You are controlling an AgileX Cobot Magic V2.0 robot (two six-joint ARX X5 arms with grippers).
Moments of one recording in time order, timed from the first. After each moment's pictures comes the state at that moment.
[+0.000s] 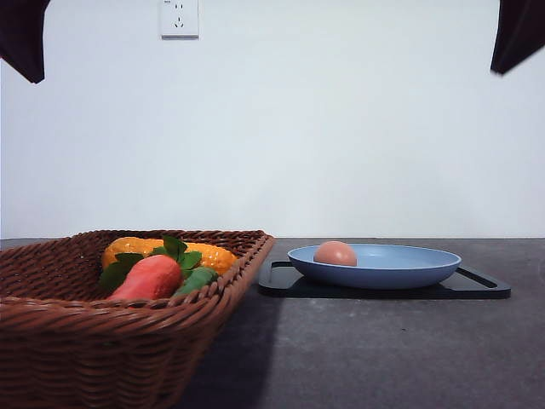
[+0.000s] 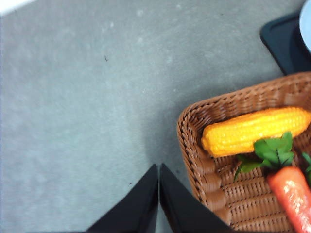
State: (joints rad) left_arx -0.49 1.10 1.09 -0.76 -0.33 -0.01; right_arx 0.23 1.16 1.23 -0.86 -0.16 0.13
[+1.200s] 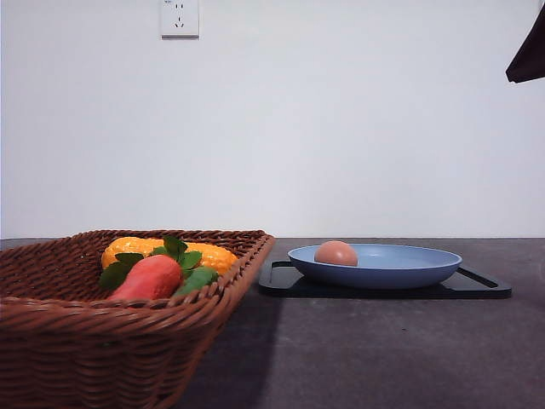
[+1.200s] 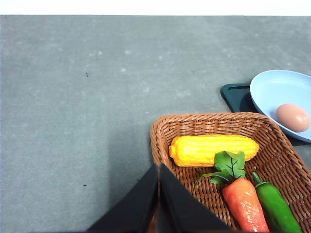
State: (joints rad) left_arx -0.44 0.52 0.57 -0.45 -0.18 -0.17; right_arx 0.44 0.60 0.51 -0.21 0.05 0.14
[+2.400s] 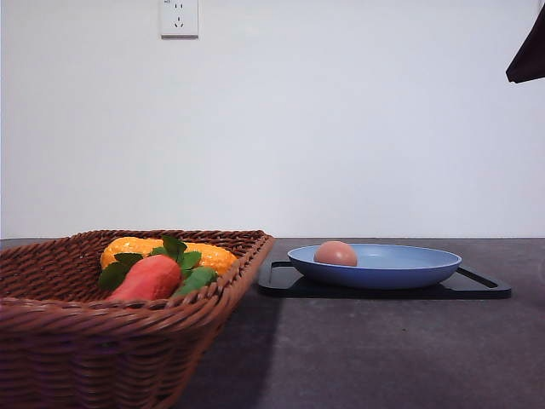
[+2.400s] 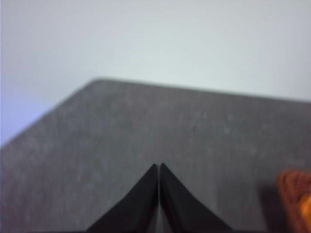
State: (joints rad) left_arx 0.10 0.01 0.13 -0.20 -0.04 -0.08; right_arx 0.44 0.60 0.51 -0.21 0.05 0.15
